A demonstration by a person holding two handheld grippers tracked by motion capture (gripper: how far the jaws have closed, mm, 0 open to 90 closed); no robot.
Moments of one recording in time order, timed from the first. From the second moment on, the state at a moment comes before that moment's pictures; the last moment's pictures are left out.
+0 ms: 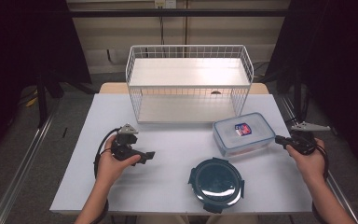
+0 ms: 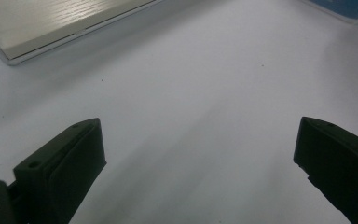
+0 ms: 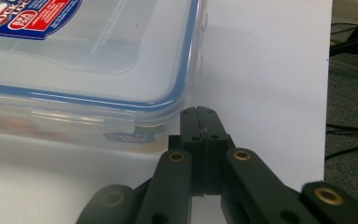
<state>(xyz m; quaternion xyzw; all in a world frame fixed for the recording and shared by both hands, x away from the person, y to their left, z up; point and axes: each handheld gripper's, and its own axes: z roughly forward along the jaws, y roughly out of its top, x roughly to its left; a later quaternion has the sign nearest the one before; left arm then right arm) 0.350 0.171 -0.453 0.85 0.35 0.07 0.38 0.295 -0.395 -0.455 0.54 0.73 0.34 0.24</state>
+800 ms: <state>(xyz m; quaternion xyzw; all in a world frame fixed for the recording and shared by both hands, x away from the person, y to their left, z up) 0.350 0.169 -0.451 0.85 0.35 0.06 0.39 0.297 -0.355 -0.454 0.49 0.76 0.37 0.22</state>
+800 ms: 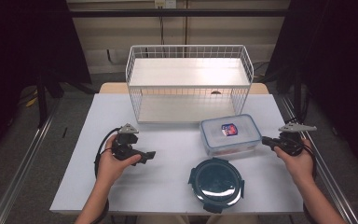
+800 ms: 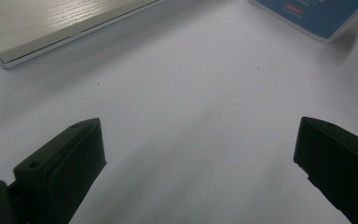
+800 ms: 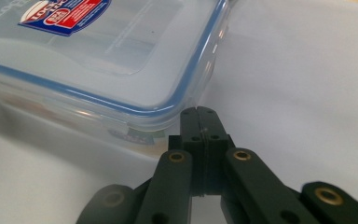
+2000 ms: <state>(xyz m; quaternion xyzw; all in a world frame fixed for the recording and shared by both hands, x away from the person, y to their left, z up) 0.347 0.170 -0.449 0.85 0.36 0.06 0.39 0.298 -0.278 -0.461 0.43 0.78 0.42 0.17</state>
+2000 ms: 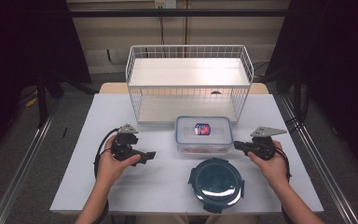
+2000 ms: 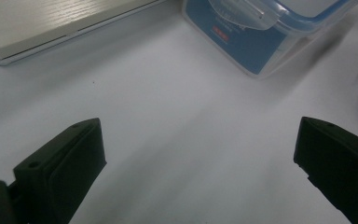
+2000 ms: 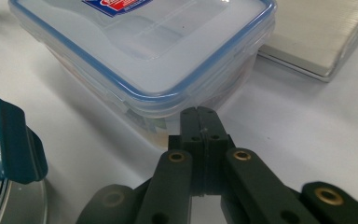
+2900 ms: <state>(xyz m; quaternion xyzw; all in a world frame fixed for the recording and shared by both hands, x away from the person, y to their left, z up) 0.338 0.179 -0.451 0.84 0.38 0.04 0.39 0.321 -0.256 -0.469 0.40 0.80 0.42 0.15</state>
